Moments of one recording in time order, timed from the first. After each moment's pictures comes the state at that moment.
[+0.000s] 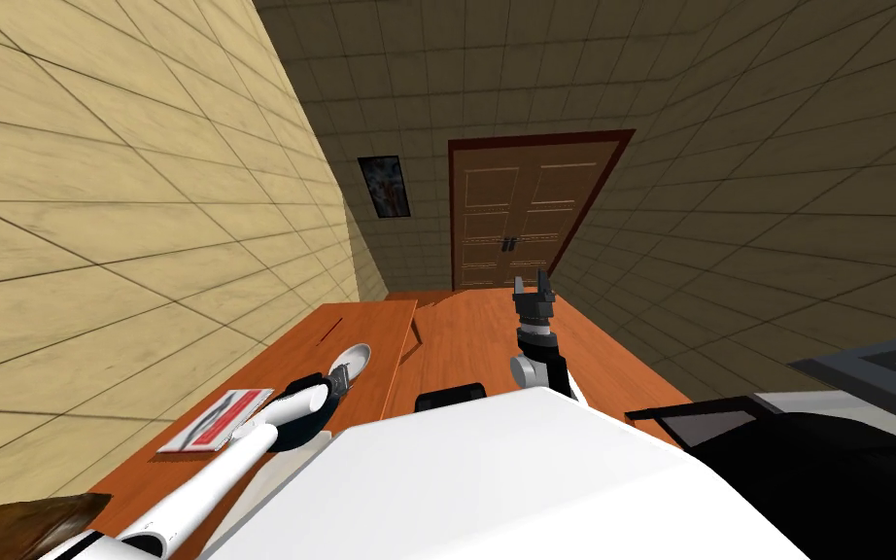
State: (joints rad) left arm -0.03 0.83 -0.42 -0.98 0.97 0.36 0.22; right arm 0.49 0.03 0.02 -2.22 -0.05 -0.61 -0.04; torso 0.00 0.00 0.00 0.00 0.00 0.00
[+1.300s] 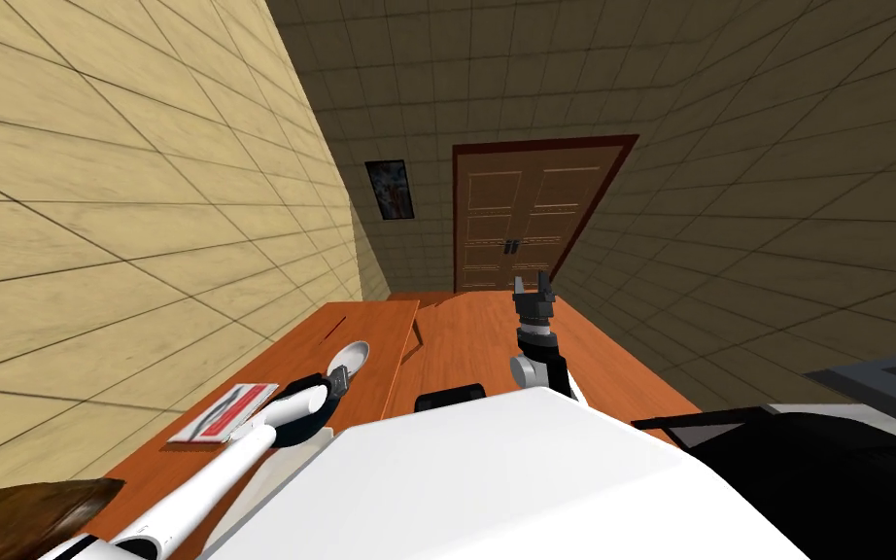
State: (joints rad) left arm -0.02 0.84 -0.43 -0.99 0.98 0.36 0.22; right arm 0.49 0.03 0.02 -2.22 -0.05 -0.61 -0.04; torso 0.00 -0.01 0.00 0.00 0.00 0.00
